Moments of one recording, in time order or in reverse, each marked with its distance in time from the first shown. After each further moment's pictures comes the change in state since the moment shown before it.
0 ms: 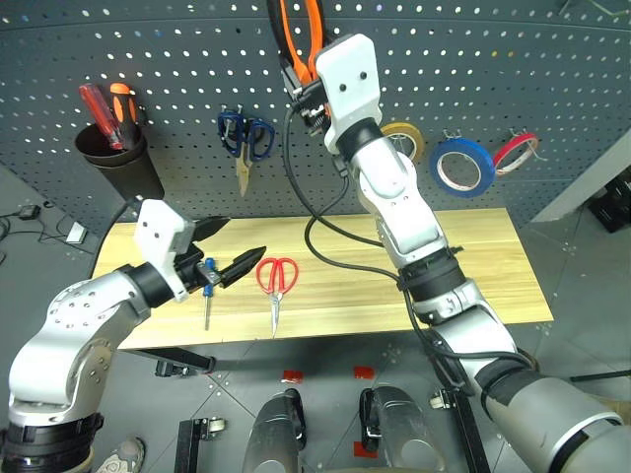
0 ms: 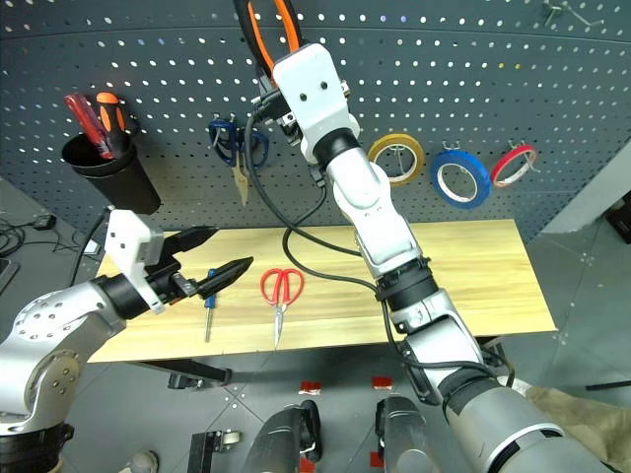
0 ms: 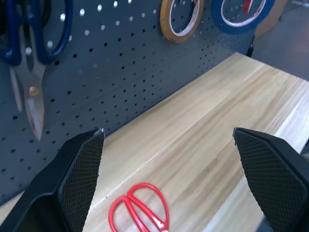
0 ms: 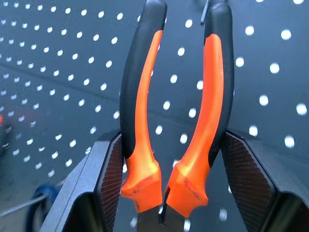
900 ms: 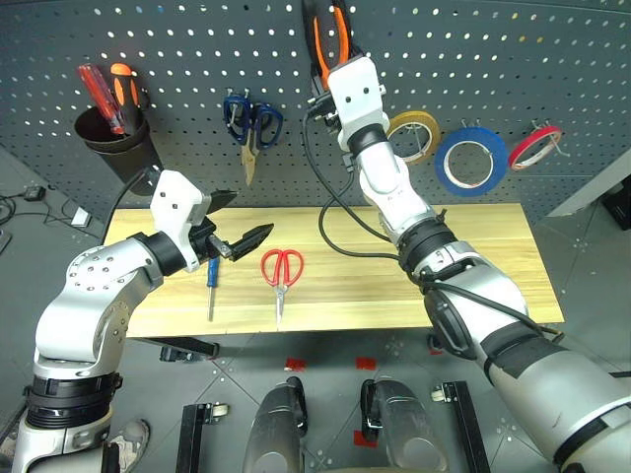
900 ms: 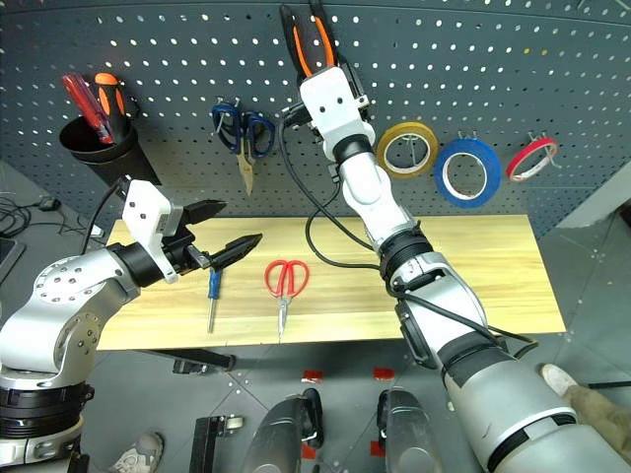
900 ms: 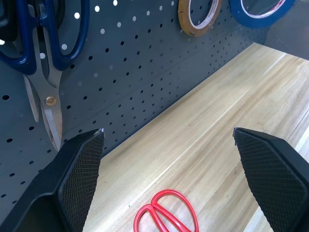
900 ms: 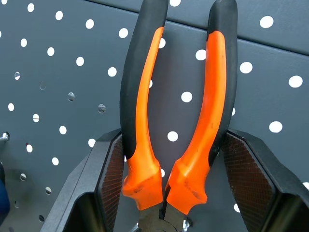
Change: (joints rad) left arm -0.139 -0.013 -0.067 0.132 0.104 -0.039 -0.045; right arm -0.155 -0.029 -0.040 0.588 -0.084 -0.366 -0.199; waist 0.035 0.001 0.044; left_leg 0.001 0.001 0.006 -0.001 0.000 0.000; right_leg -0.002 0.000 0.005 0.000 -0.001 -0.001
